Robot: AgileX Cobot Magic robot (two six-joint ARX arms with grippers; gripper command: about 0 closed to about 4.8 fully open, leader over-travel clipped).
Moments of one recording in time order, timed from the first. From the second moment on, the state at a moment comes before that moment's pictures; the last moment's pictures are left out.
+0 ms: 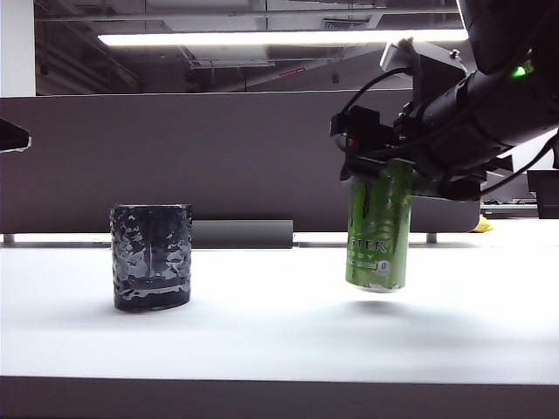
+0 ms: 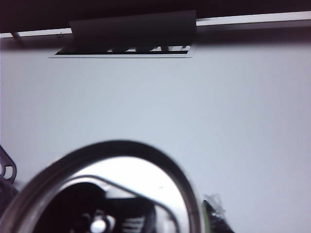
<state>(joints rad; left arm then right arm) -0.58 0.00 0.01 -0.03 0.02 0.05 0.63 1.47 0.50 0.75 0.21 0.25</state>
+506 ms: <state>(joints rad) -0.58 0.00 0.01 -0.03 0.02 0.05 0.64 1.47 0.61 0.70 0.16 0.23</state>
